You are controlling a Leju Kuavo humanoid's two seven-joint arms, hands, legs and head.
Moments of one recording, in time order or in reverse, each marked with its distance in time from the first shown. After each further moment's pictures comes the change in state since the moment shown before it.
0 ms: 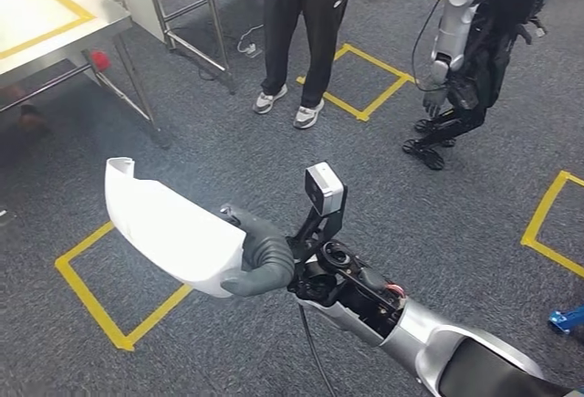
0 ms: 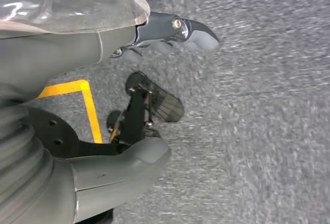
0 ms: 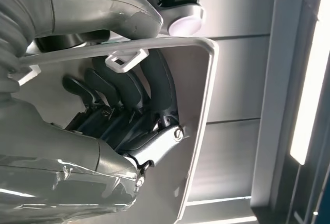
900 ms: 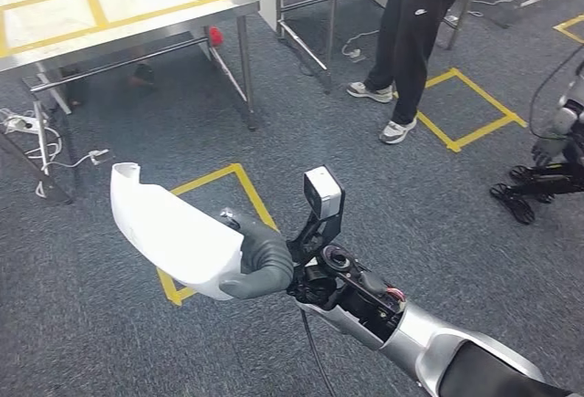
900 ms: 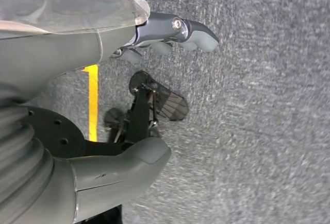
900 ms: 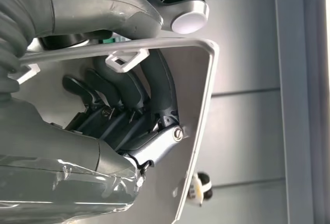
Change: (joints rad) left arm 0.001 -0.001 -0.006 0.000 -0.008 0.006 0.013; right arm 0.017 0.000 -0.005 0.000 0.010 -0.007 0.002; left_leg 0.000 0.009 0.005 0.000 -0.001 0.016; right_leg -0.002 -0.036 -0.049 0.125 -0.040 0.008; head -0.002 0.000
